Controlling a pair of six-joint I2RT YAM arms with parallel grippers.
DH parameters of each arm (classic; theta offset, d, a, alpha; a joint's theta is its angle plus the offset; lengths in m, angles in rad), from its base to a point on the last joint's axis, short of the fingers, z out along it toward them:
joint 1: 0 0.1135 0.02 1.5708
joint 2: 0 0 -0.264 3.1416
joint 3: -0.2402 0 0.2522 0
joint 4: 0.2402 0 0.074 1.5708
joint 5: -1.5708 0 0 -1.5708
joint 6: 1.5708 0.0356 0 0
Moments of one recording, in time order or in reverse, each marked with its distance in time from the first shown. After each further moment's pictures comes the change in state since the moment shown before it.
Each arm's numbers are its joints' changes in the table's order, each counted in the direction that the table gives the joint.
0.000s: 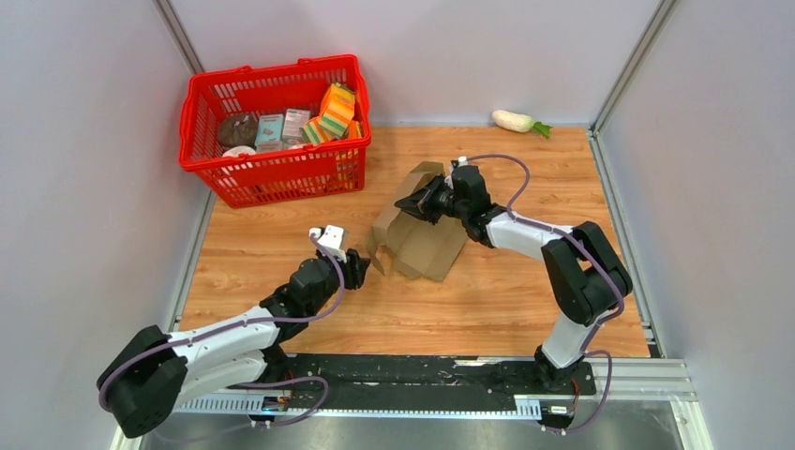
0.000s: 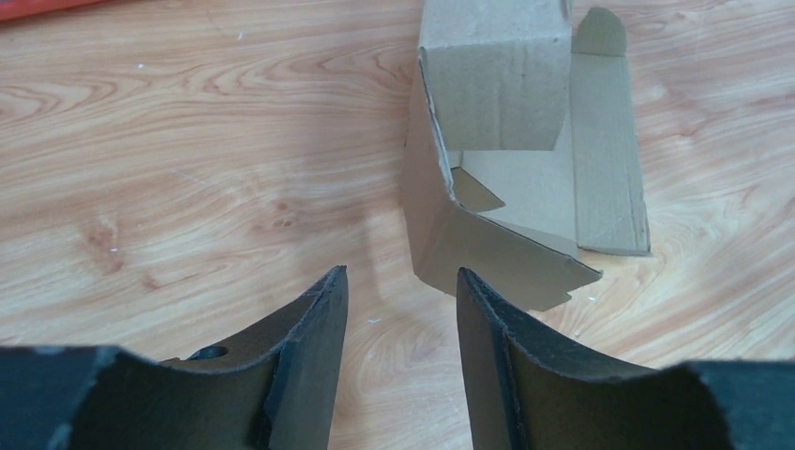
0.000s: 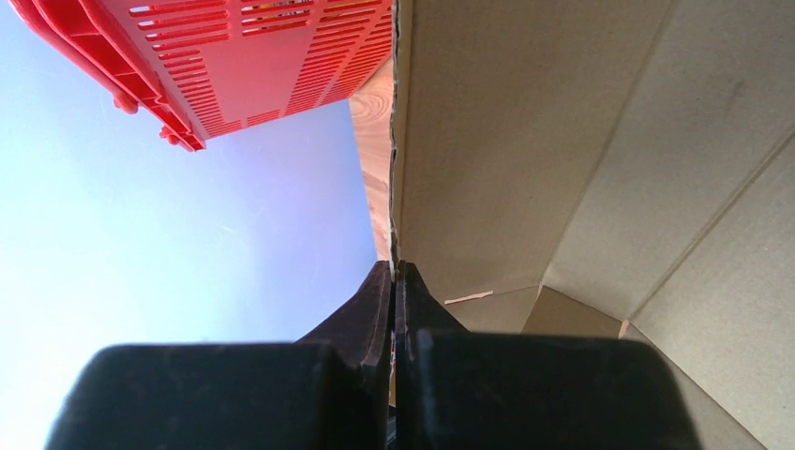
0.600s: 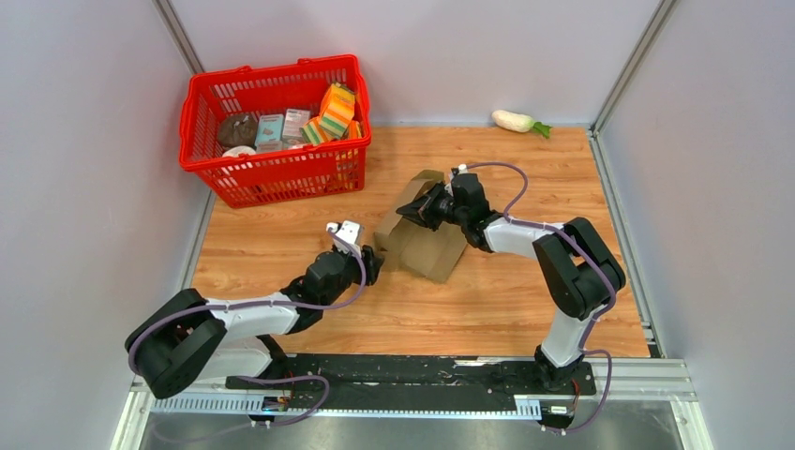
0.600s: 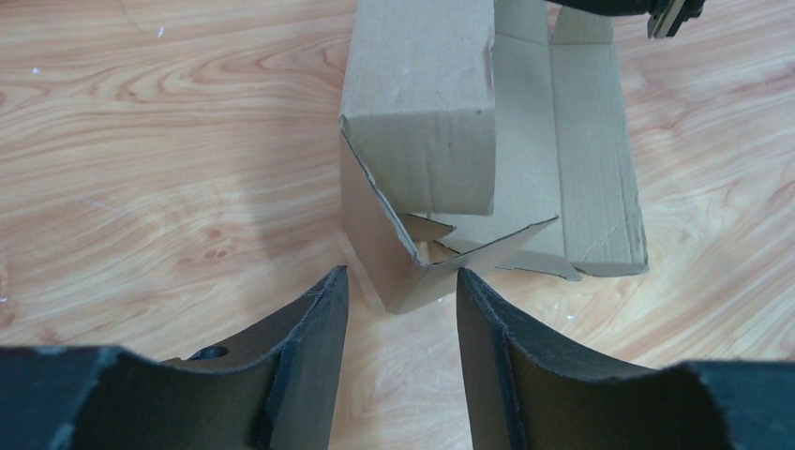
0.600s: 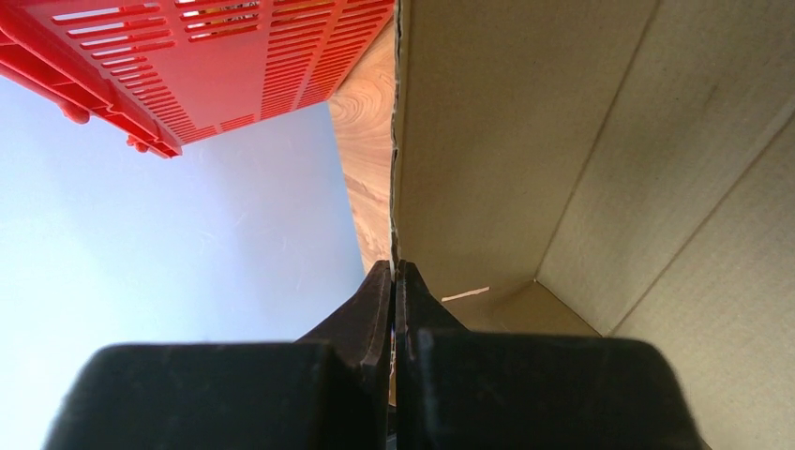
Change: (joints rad) left arm -0.014 -0.272 -0.033 -0.225 -0.063 -0.016; right arm -0.001 -0.053 0.058 -0.099 0.000 -0.010
